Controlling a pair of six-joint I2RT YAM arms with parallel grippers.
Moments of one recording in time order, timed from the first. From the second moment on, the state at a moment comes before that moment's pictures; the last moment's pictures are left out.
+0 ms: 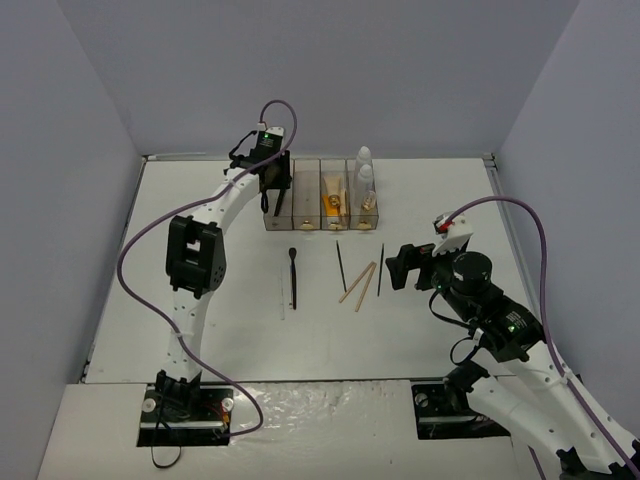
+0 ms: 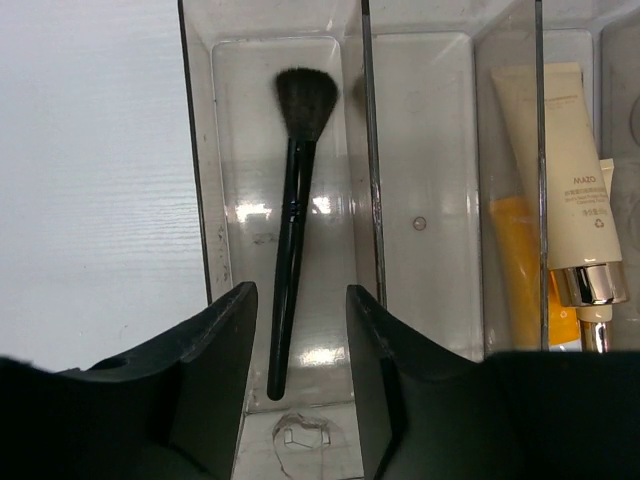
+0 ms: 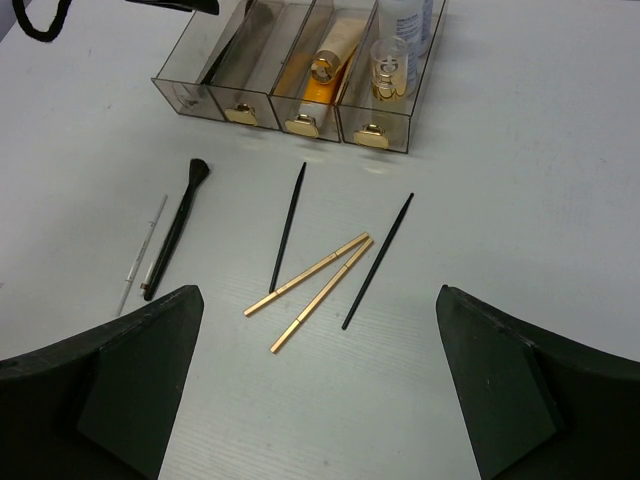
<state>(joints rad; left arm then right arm) -0.35 2.29 2.10 -0.58 -0.09 -0.27 0.59 0.66 0.77 -0.44 0.18 0.24</state>
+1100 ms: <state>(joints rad) -0.73 1.68 1.09 -0.39 -0.23 -0.67 0.60 0.64 0.76 -0.44 0.20 0.25</state>
